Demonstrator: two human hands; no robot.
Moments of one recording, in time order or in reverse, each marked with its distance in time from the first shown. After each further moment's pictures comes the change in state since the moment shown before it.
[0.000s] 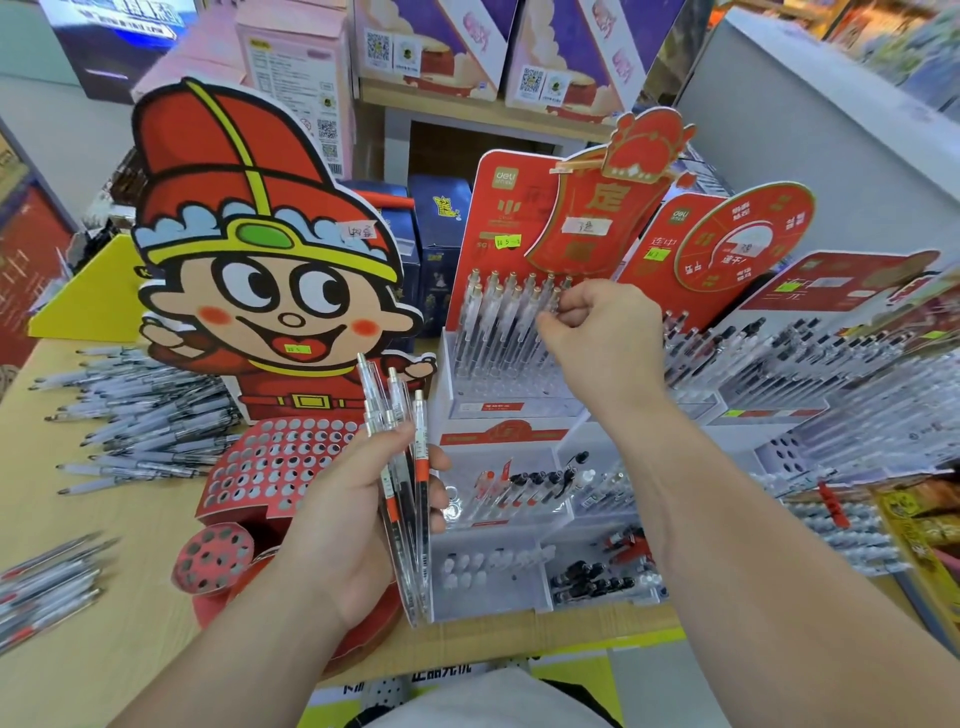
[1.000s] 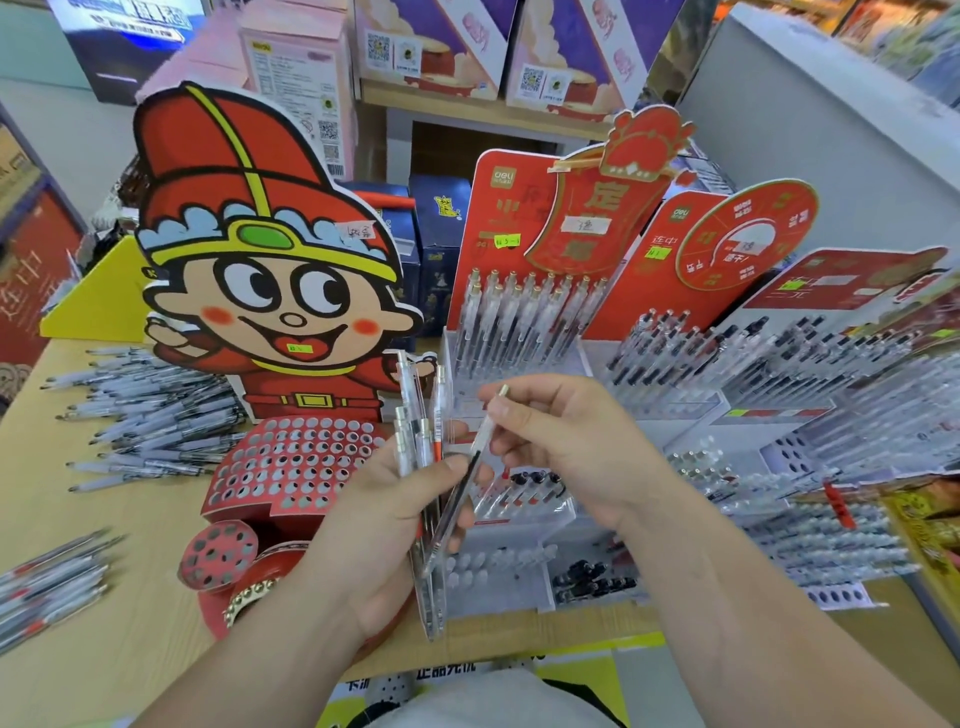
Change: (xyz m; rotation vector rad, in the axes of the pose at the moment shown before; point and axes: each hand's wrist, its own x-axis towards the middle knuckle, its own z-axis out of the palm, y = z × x) left_hand -0.007 -0.009 0.014 0.125 -0.034 0.042; right_hand -0.069 -0.010 -0.011 0.817 -0.631 0.412
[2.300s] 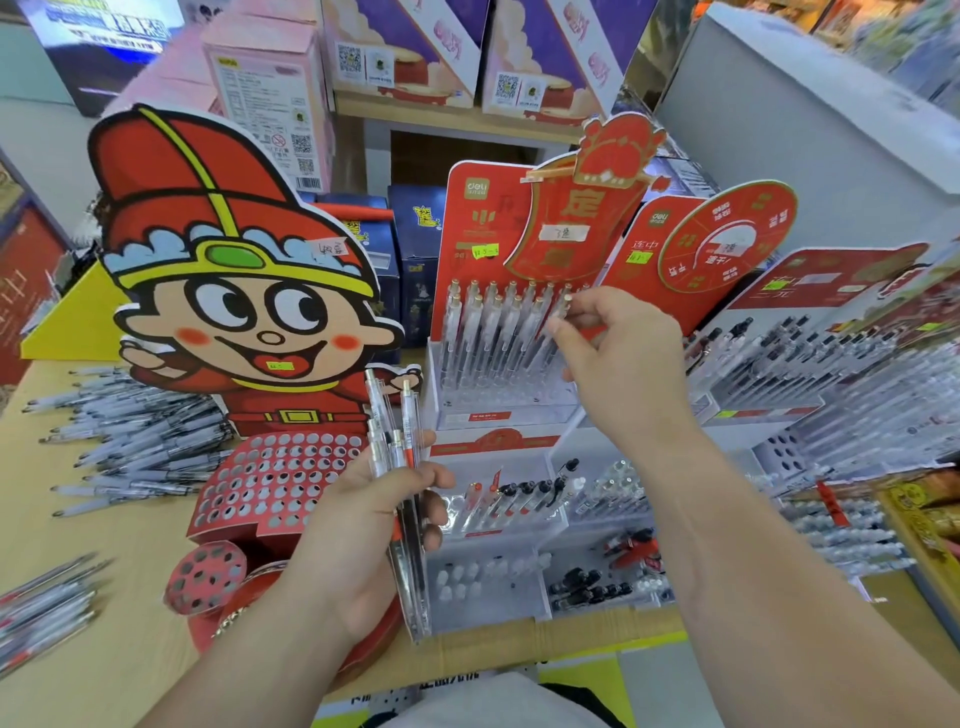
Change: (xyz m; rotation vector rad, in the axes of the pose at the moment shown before) left_hand 0.019 -0.006 -0.009 -0.057 0.031 0.003; right_hand 0.042 -0.018 -0.048 -0.753 0.606 -0.529
